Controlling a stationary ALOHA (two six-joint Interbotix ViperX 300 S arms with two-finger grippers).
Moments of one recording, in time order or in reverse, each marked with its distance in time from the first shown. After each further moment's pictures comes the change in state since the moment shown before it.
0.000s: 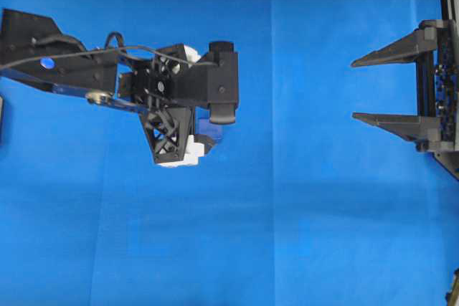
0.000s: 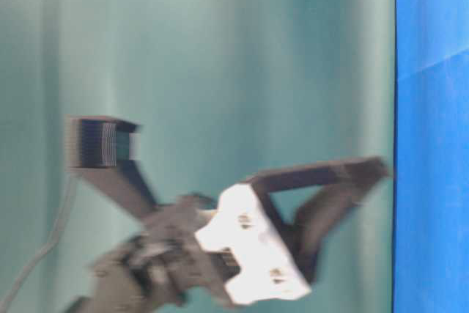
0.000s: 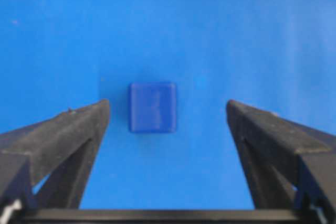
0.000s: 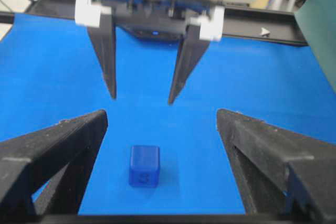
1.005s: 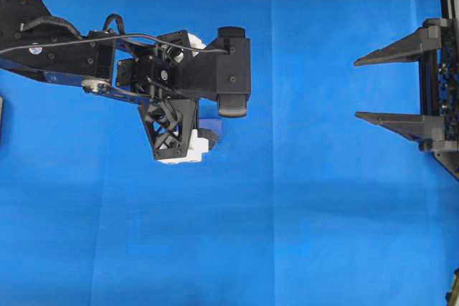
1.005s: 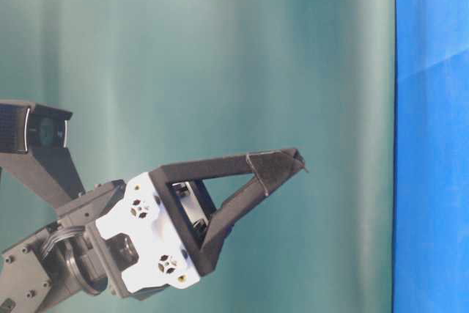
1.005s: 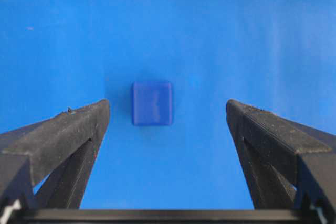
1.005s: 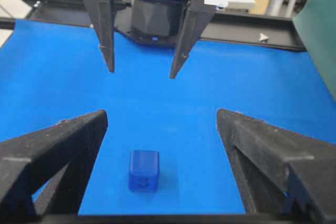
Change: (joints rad) left arm -0.008 -0.034 -0.175 0.000 0.233 0.005; right arm 0.000 -0.017 0.000 -0.002 0.000 -0.002
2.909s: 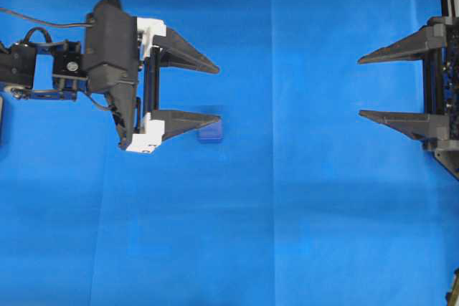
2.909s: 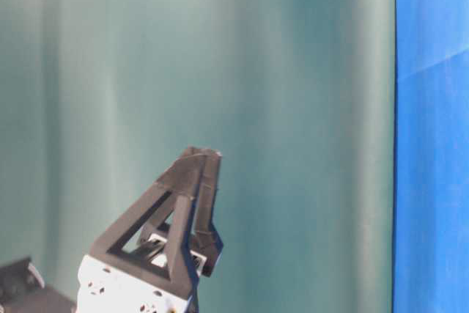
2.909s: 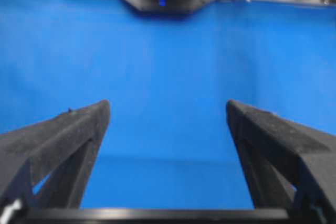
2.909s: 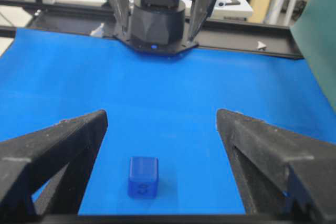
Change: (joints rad) left arm 0.028 -0.239 0.456 -0.012 -0.885 -0.012; right arm 0.000 -0.017 0.000 0.000 -0.002 0.002
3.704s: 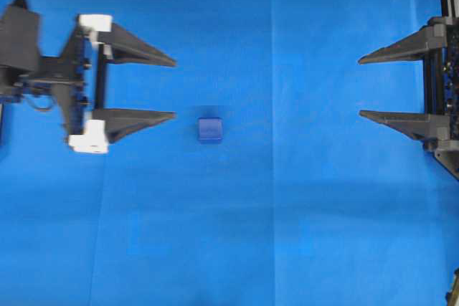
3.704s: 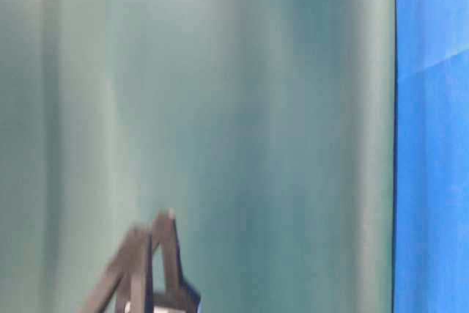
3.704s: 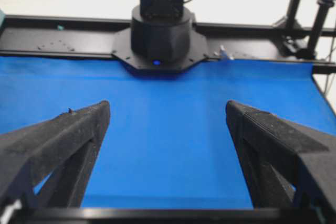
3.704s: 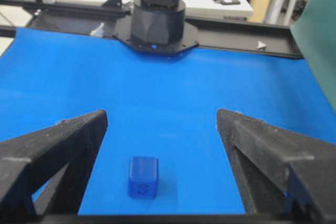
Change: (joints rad) left arm -0.014 -0.140 0.216 -0.002 -0.364 0.041; right arm 0.000 -0.006 0.002 0.000 0.002 0.000
